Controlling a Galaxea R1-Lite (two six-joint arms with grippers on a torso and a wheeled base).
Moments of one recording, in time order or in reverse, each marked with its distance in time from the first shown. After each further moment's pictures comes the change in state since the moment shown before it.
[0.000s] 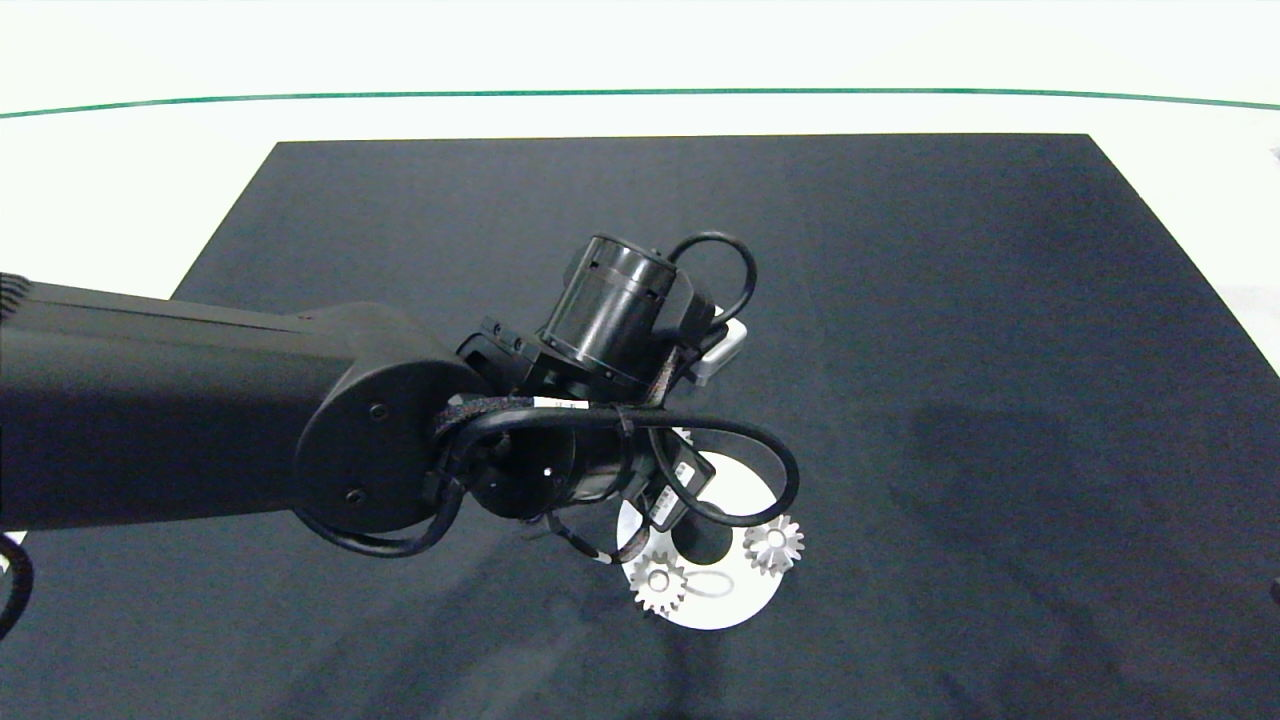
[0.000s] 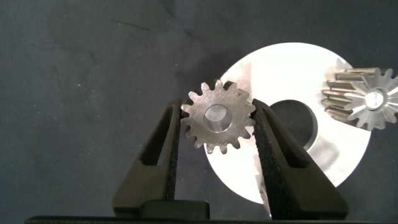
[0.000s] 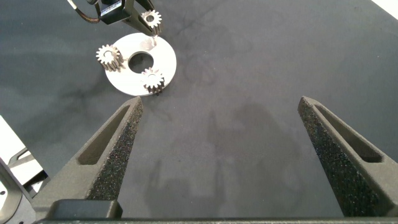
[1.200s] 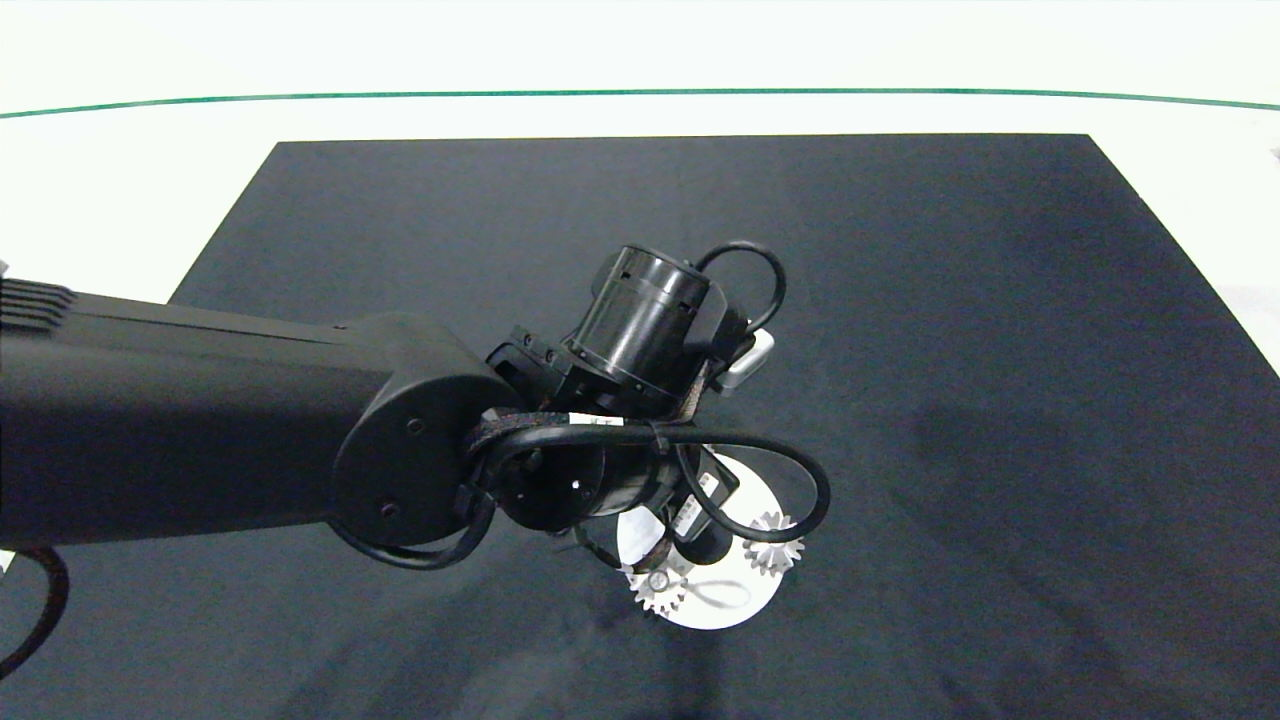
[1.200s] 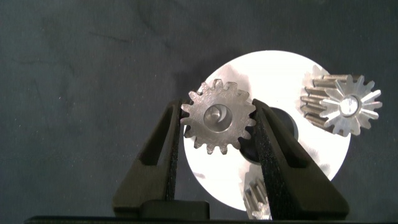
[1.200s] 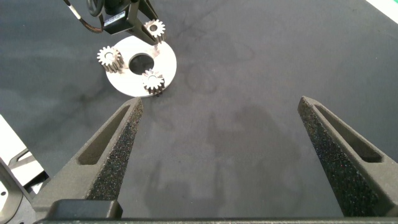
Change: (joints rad) left arm -0.028 0.028 -0.026 -0.001 0.000 0.000; right arm 0.002 -0.009 0.000 0.000 0.001 0.000
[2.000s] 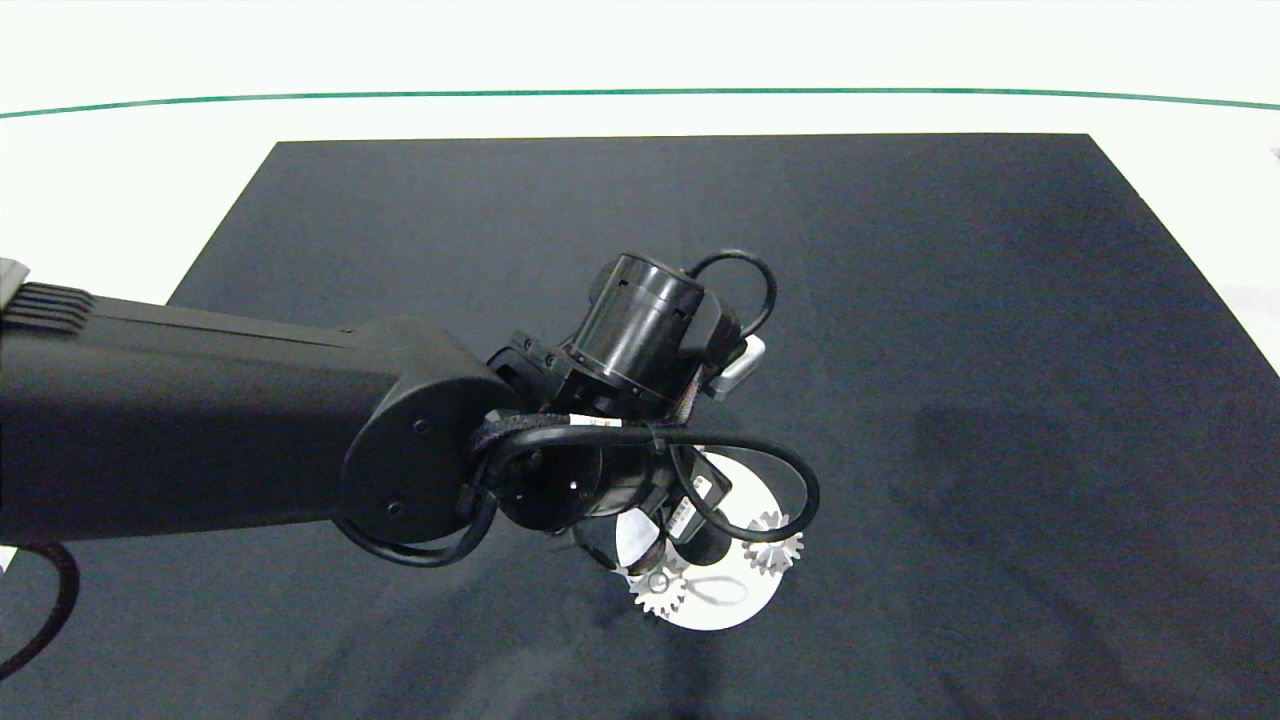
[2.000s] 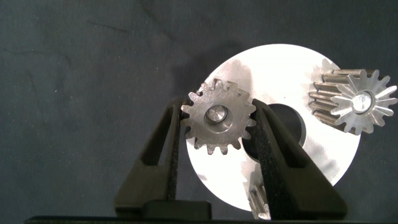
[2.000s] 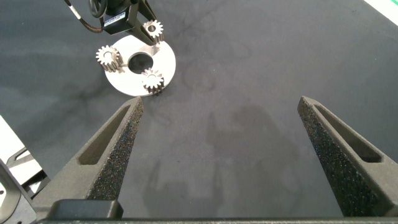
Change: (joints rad) left arm 0.008 0.000 0.011 0.004 0.000 -0.007; right arm 0.000 0.000 0.000 0.000 0.000 -0.008
